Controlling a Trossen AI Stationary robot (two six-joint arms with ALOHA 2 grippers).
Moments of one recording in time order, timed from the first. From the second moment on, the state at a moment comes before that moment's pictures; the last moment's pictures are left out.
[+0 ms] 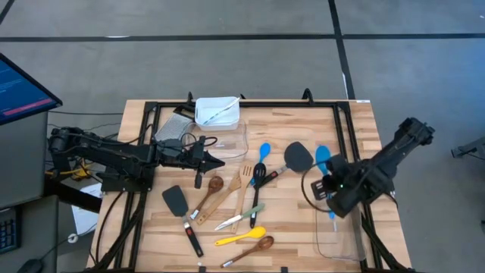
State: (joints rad) left arm -0.03 1.09 0.46 0.43 -0.03 -0.06; right arm 0.74 1.30 1.30 -1.57 0.44 1.90
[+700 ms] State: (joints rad) left arm -0.03 1.09 0.46 0.43 -0.03 -0.06; right arm 1.02 1.30 1.03 -1.31 0.34 2.07
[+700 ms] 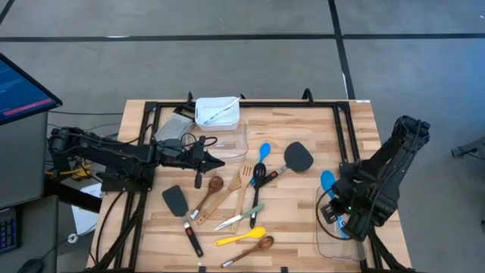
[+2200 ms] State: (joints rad) left arm -0.03 1.09 0.46 0.43 -0.03 -0.06; right arm 0.97 1.25 0.75 -0.92 0.00 1.87
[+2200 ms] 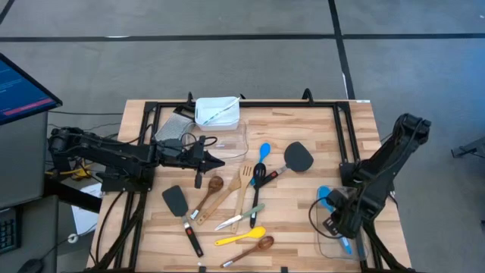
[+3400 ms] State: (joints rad) left arm -0.03 1.09 0.46 0.46 -0.03 -0.06; right arm 0.61 0.81 0.75 -0.74 -0.21 1.66
